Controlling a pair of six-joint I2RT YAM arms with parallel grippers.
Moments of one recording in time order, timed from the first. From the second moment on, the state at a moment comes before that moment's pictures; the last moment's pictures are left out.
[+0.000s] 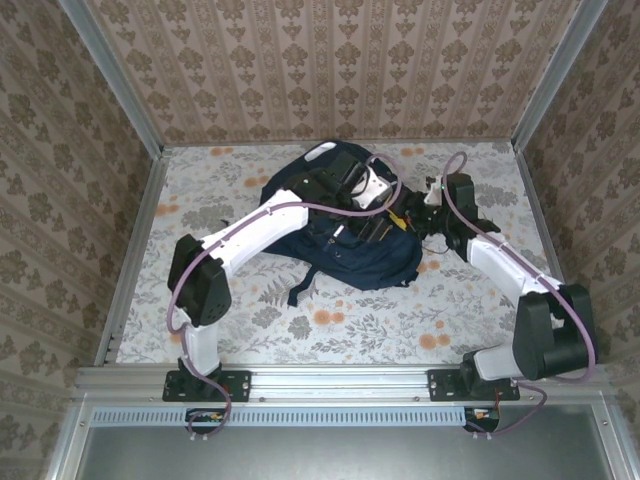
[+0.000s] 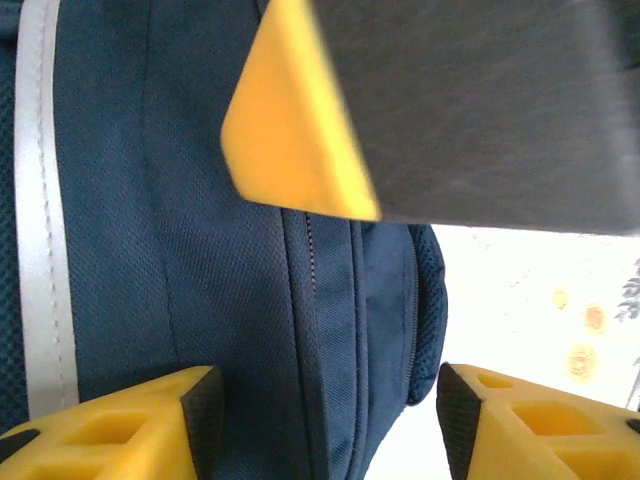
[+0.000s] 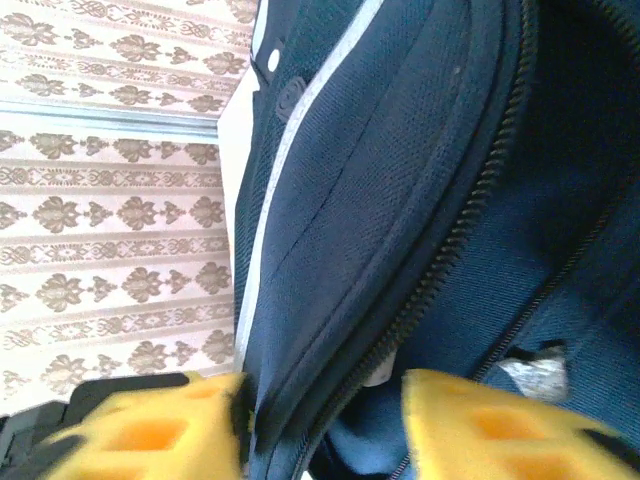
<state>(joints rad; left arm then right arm) -0.85 1.90 1.76 -0.78 0.32 -0.04 0.15 1.42 0.90 -0.06 -0.60 0.98</state>
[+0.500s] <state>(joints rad) -0.63 1.53 1.24 -0.52 0.33 -0.54 0.15 1.57 0.91 -0.08 -0.57 0.90</state>
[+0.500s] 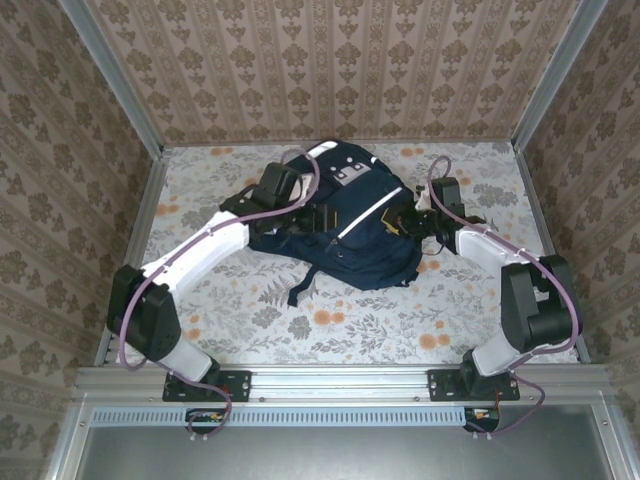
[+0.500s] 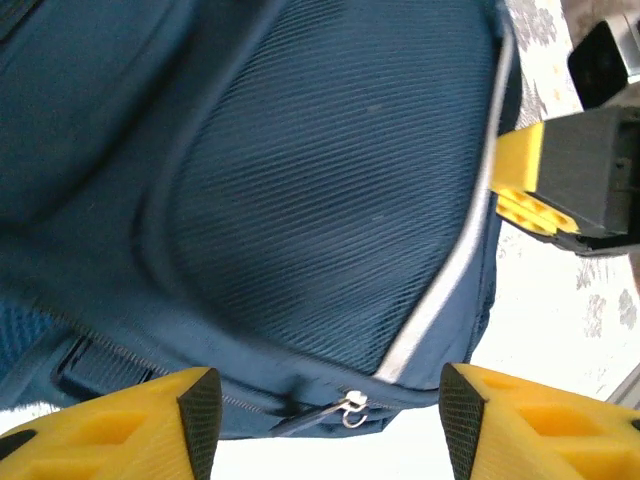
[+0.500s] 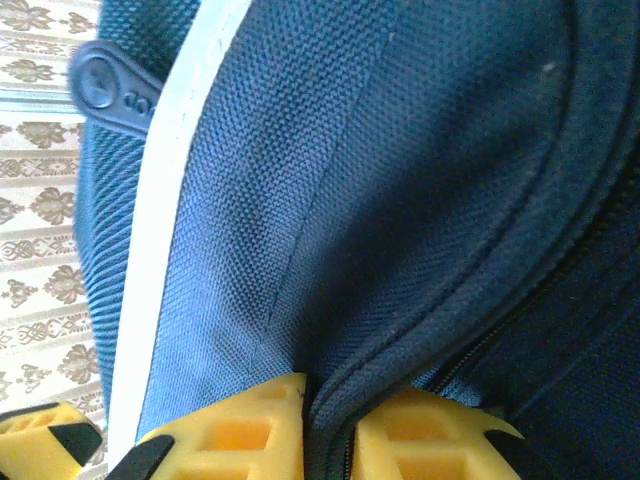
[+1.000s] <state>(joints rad) -0.63 1.60 1.11 -0.19 0.40 -0.88 0.15 1.60 0.92 -0.08 -0.53 0.85</state>
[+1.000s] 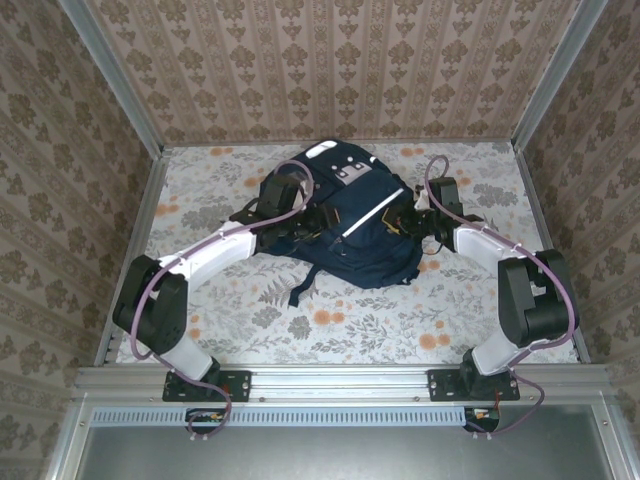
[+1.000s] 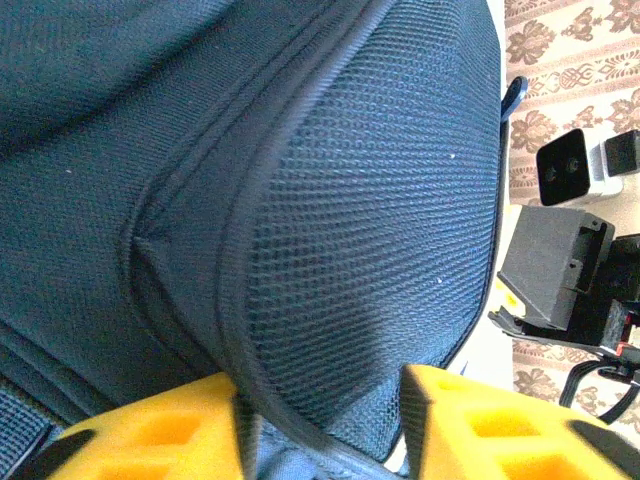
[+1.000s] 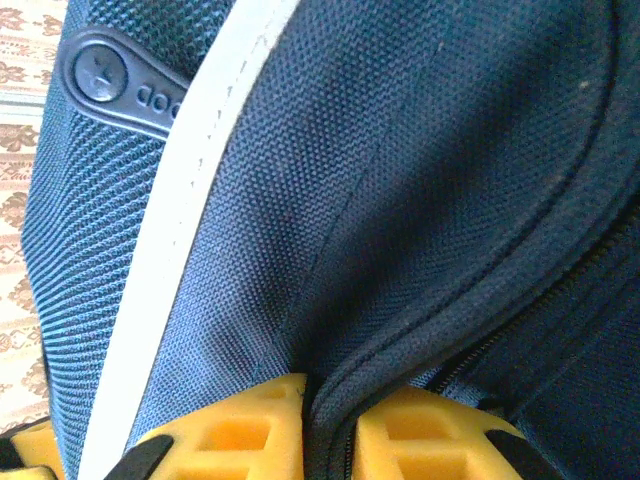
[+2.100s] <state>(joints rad) -0.72 1.76 1.21 -0.13 0.39 -0.94 0.58 1.18 0.86 -0.53 -0.05 0.69</state>
